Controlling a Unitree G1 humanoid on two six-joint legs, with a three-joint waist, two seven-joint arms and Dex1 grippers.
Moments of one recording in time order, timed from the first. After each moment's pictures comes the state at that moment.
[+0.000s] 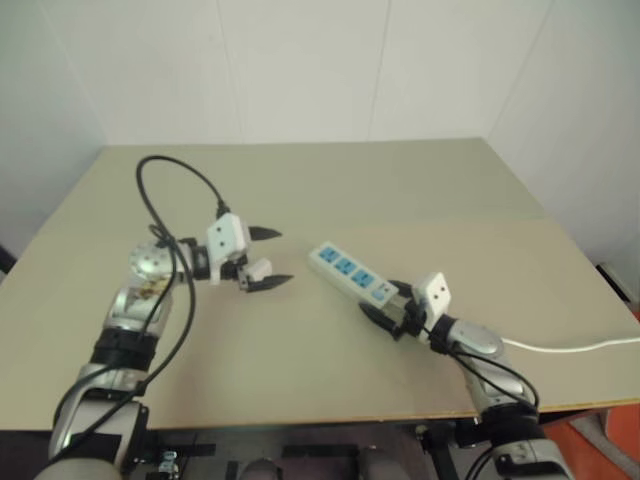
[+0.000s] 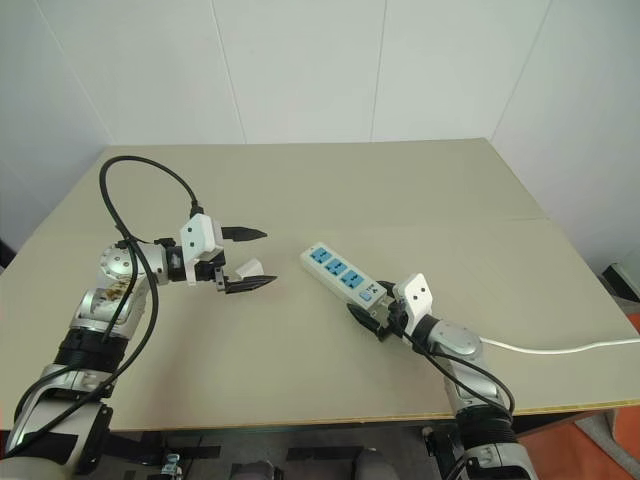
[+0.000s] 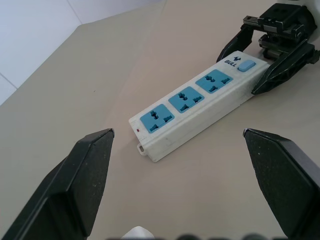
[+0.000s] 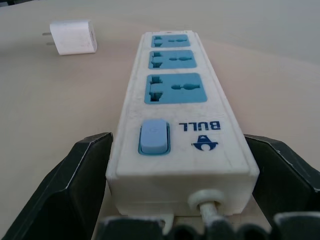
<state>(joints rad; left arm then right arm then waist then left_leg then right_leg) -0.68 0.60 -0.07 0.32 -0.19 -0.04 -1.17 -0.34 -0.33 -0.01 0.31 0.22 -0.04 0.79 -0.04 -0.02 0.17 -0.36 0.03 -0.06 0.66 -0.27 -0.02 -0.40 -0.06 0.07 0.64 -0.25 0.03</state>
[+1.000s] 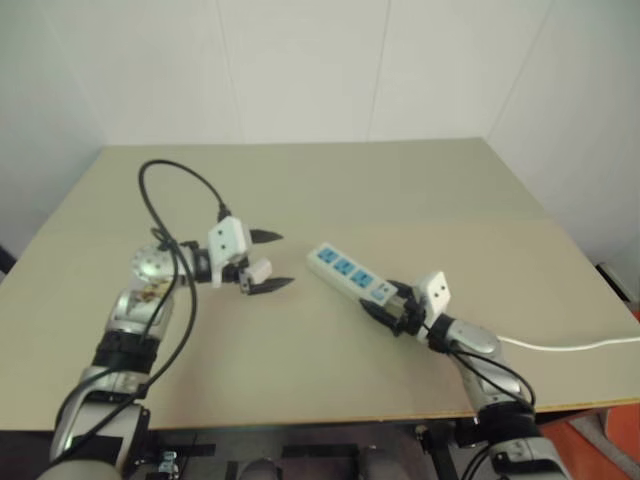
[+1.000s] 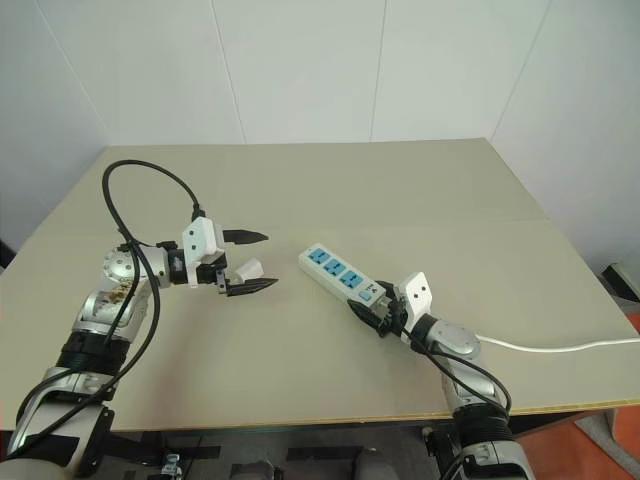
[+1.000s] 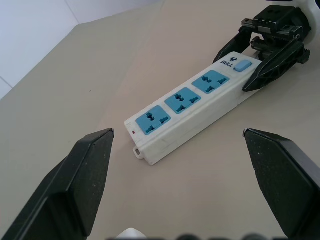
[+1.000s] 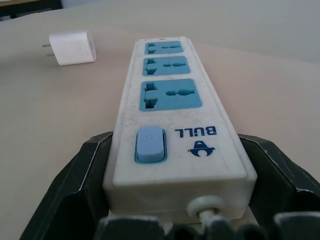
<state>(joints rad) -0.67 0.60 -0.07 0.32 -0.19 -0.04 -1.16 -0.34 -0.33 -0.01 0.32 0.25 -0.04 0.81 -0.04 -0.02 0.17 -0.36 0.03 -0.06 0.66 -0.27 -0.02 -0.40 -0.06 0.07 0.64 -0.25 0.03</state>
